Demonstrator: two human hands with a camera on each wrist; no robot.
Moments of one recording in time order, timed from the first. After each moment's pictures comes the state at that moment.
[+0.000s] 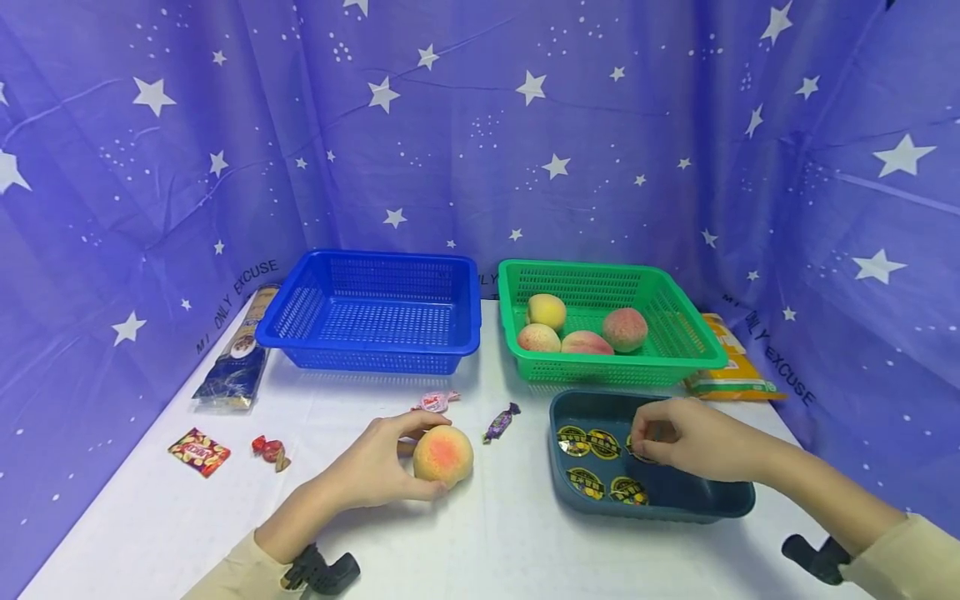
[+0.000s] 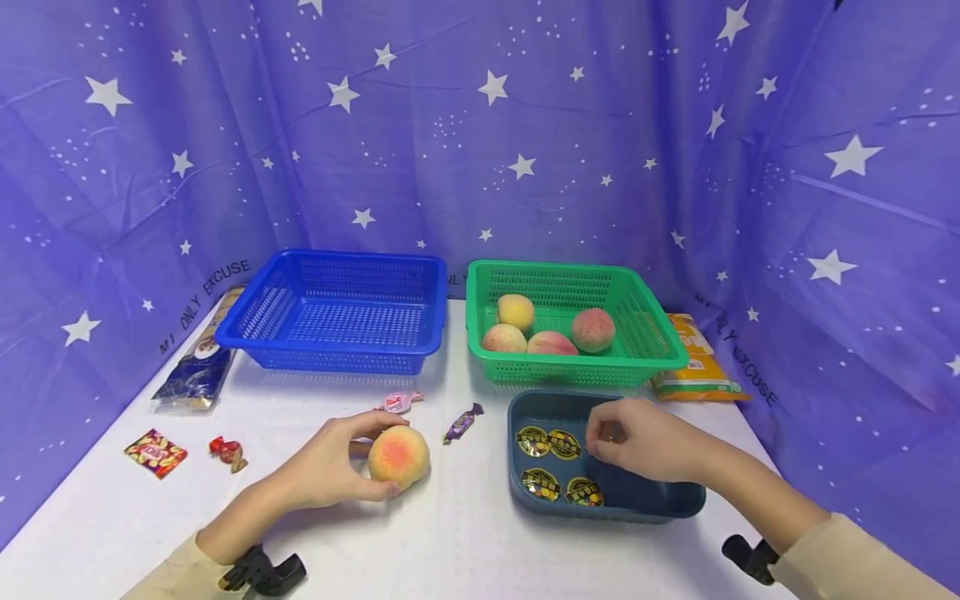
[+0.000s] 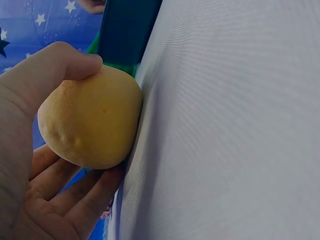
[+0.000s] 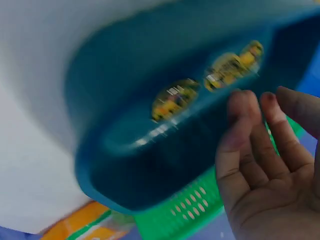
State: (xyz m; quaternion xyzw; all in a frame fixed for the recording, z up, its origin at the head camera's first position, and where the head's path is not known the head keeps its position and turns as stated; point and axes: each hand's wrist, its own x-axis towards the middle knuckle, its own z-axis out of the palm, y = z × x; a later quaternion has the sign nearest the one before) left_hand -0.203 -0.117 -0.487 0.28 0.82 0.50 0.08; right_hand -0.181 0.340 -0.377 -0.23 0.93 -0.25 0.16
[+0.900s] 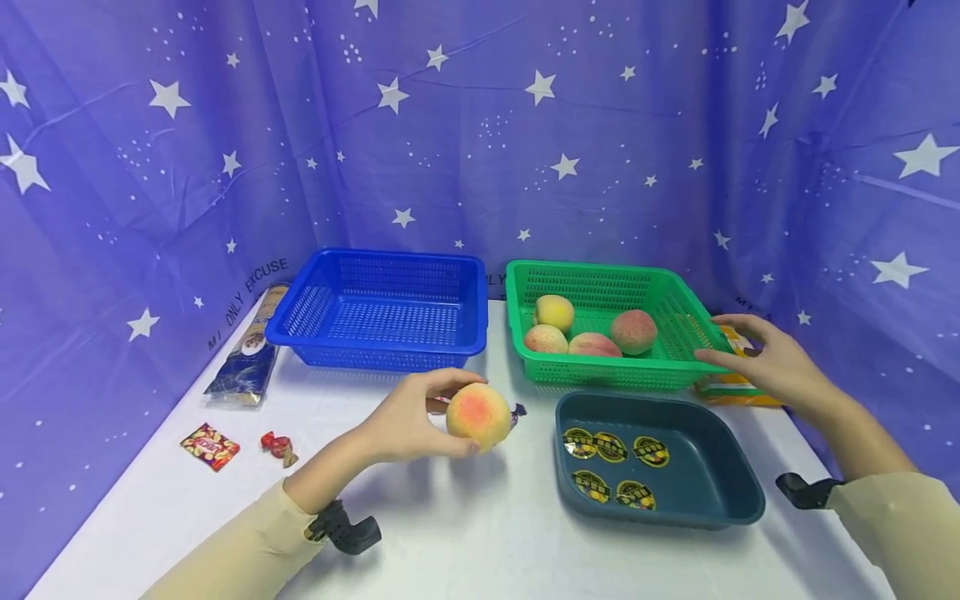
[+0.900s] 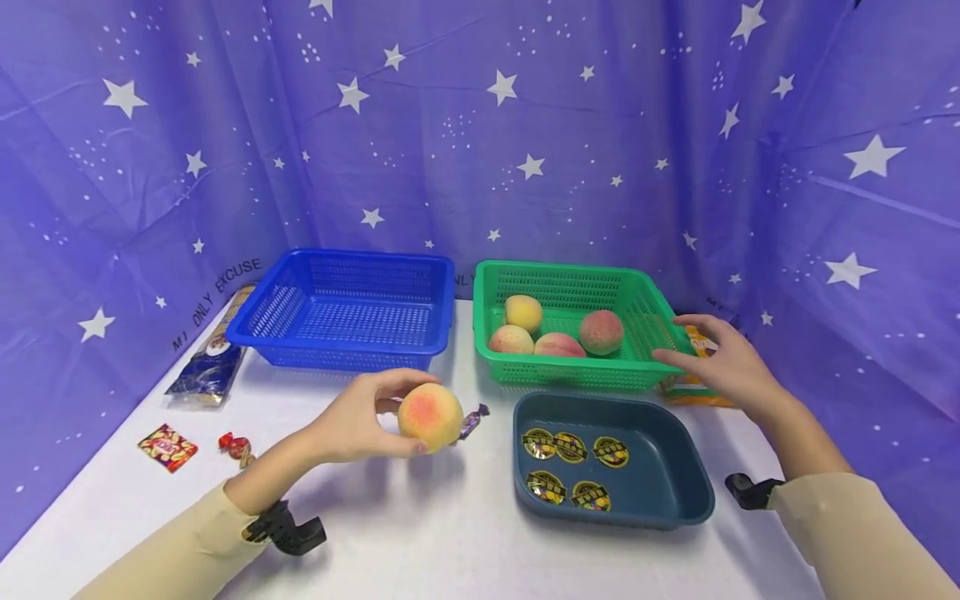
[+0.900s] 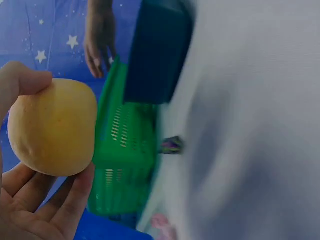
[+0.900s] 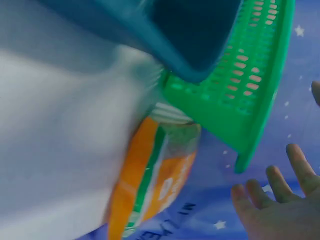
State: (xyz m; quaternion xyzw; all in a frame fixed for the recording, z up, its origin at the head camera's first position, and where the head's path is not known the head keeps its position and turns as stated) left_hand -0.225 -0.085 -0.429 0.30 0.80 0.52 0.06; right_hand -0.247 0.441 -0.360 -0.01 0.95 -0.31 0.03
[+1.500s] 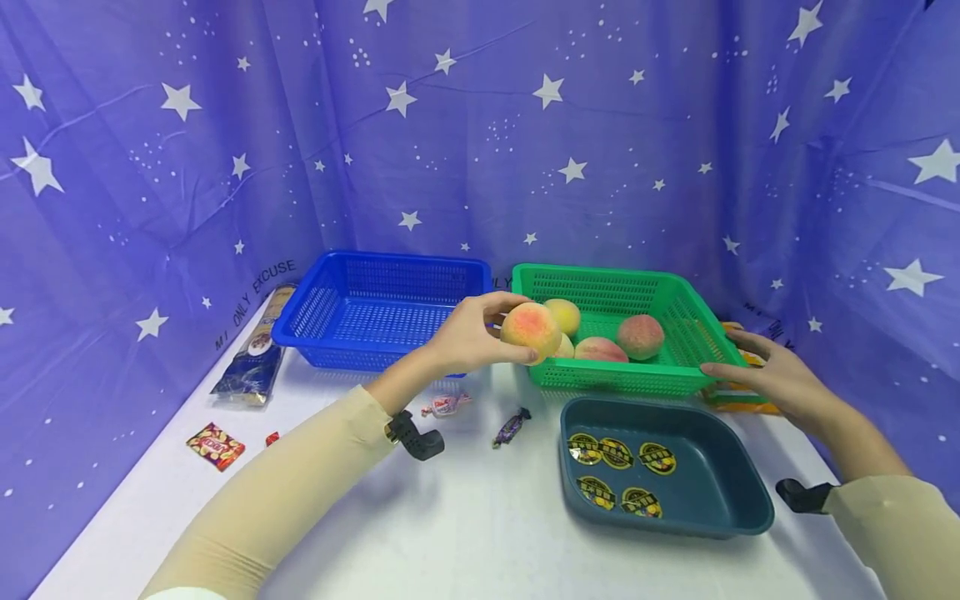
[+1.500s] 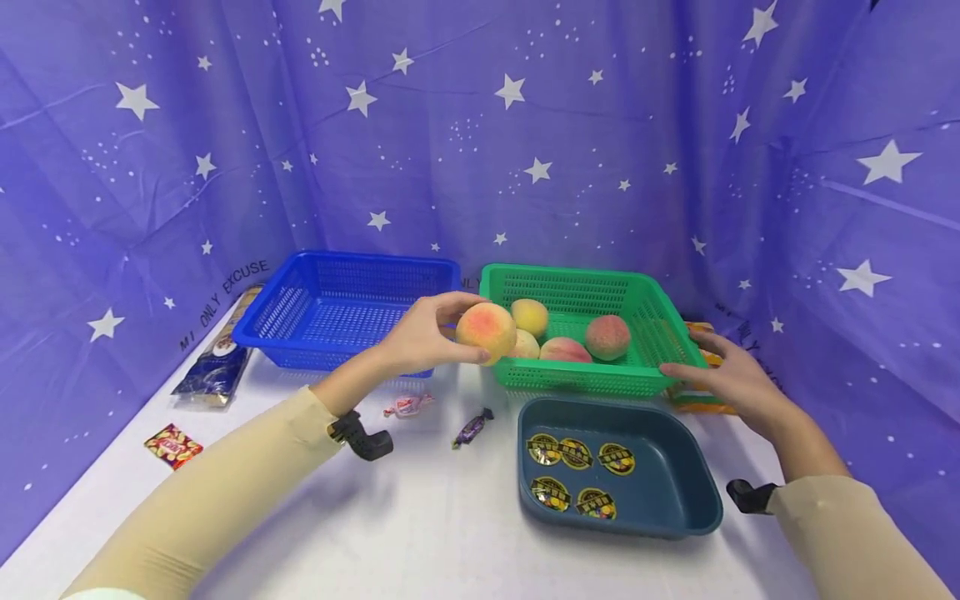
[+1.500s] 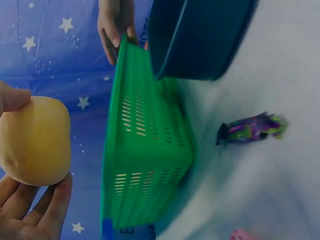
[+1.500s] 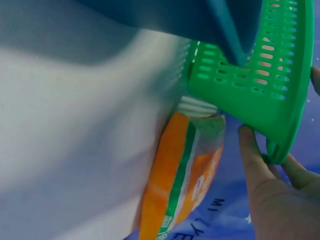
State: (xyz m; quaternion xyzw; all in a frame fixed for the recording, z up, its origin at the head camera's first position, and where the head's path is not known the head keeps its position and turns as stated) left_hand -0.313 -0.019 -0.378 0.30 0.78 0.54 0.03; right_hand -0.258 0.455 -0.383 -0.01 0.92 -0.38 0.08
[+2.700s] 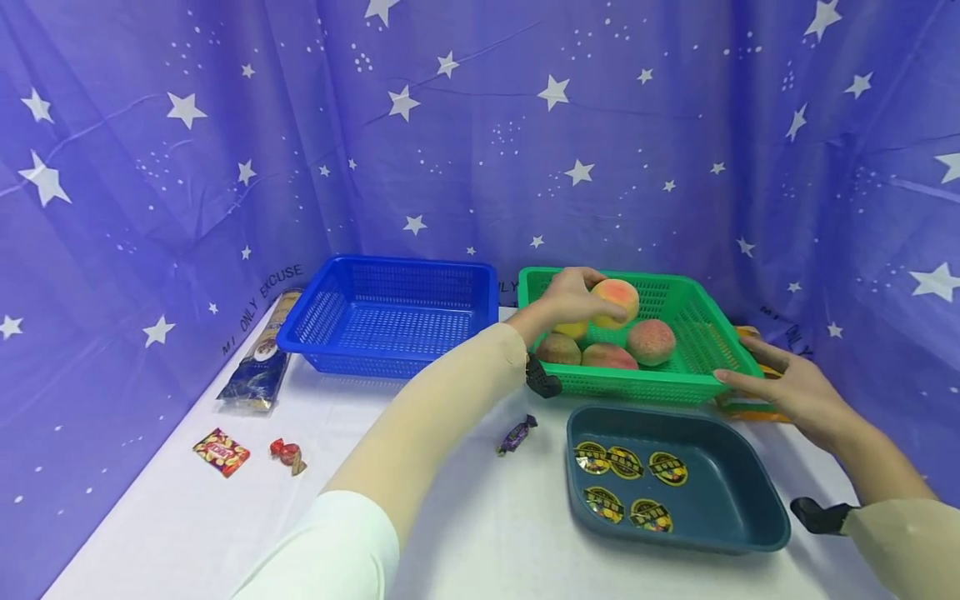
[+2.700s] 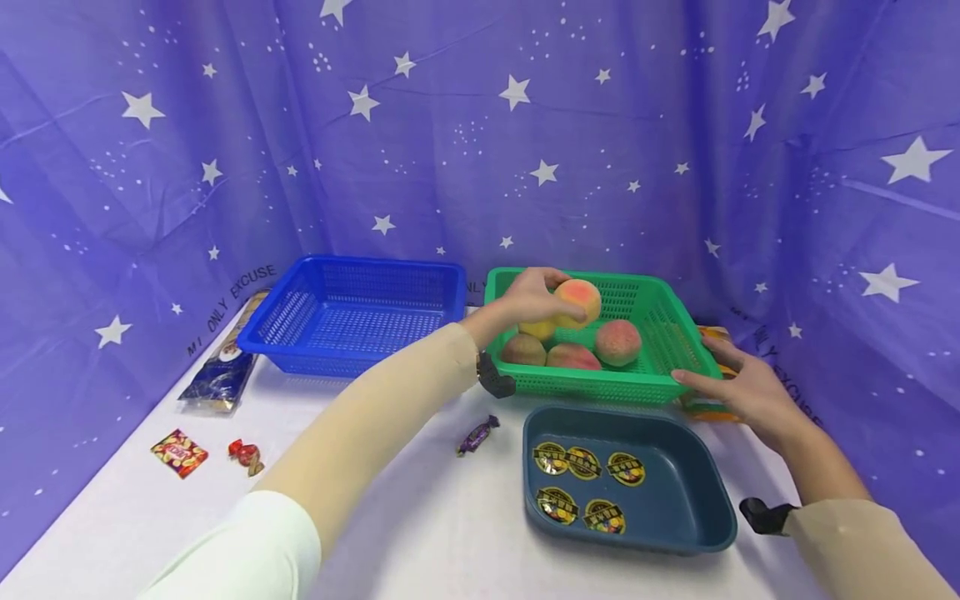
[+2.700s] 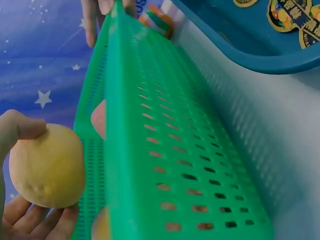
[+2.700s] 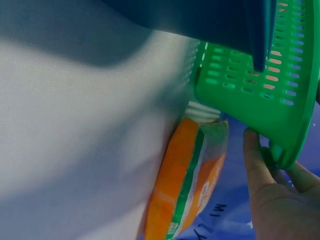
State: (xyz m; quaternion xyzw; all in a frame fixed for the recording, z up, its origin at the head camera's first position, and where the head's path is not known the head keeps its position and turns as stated) left_hand -0.405 0.123 -0.368 0.21 0.83 0.51 0.08; right_hand -0.267 0.462 -0.393 0.01 0.93 -0.36 0.08
